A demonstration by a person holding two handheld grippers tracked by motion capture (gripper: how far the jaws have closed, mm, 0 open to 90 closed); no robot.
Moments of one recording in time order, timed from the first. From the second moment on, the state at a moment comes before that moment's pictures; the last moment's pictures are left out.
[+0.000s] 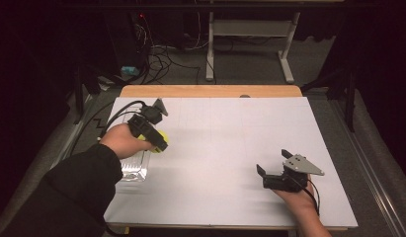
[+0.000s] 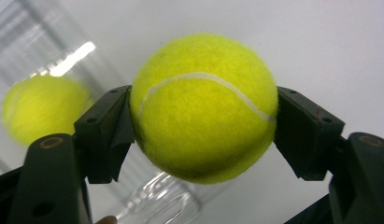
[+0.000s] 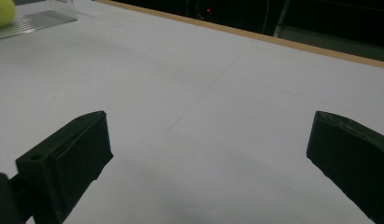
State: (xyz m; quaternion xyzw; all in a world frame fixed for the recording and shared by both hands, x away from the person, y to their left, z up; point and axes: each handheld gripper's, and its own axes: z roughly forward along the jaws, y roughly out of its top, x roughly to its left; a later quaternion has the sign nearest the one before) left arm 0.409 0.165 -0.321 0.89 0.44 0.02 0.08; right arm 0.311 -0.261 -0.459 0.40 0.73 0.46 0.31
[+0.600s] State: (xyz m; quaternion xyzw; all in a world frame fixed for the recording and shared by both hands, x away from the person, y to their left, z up) left arm 0.401 0.228 -0.328 0.87 0.49 0.02 0.05; right arm 0.300 -0.295 -0.462 0.42 0.72 0.46 0.32
